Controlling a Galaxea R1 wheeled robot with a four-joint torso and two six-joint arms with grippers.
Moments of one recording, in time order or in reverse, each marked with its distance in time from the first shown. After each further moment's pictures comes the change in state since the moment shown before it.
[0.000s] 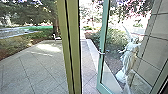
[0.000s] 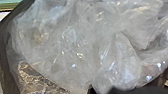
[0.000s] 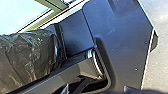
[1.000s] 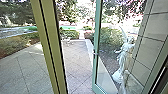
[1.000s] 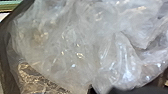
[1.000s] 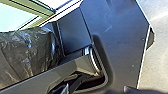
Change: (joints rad) left arm 0.000 0.002 0.000 0.000 0.000 0.000; right arm -0.019 -0.003 -0.006 -0.001 0.007 0.000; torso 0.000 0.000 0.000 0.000
